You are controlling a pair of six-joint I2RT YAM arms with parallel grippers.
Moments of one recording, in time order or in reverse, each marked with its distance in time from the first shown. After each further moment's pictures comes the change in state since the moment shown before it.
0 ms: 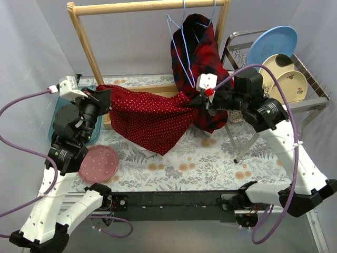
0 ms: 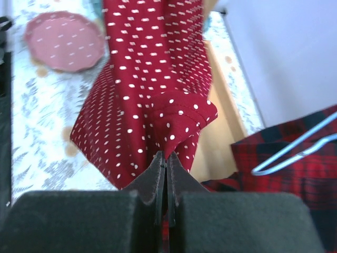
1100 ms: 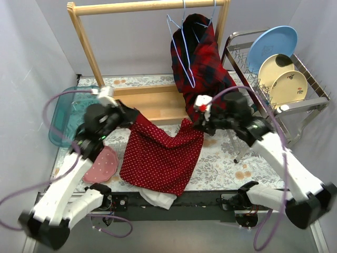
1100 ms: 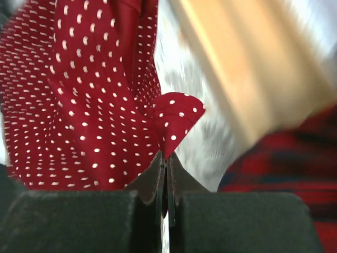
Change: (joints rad) left arm 0.000 -0.018 -0.195 0.024 0.372 -0.026; right arm -0.010 -0.182 -0.366 0.114 0.034 0.148
